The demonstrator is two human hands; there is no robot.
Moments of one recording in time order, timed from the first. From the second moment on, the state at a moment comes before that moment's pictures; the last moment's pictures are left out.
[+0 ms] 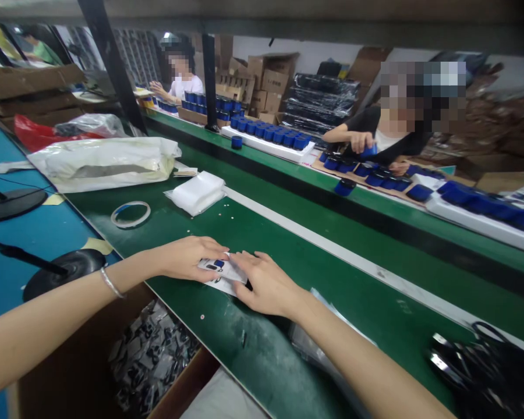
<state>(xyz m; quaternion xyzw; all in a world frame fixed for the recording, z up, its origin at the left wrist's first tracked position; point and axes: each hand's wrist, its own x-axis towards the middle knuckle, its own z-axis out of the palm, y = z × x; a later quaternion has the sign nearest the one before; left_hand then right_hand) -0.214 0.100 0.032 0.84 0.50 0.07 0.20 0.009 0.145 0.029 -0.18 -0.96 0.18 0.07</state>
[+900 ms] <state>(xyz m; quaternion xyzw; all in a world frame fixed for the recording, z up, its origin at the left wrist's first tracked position) -0.097 0.043 0.034 0.46 0.58 0.41 0.52 0.136 0.067 0.037 -0.40 -0.80 0.34 0.29</state>
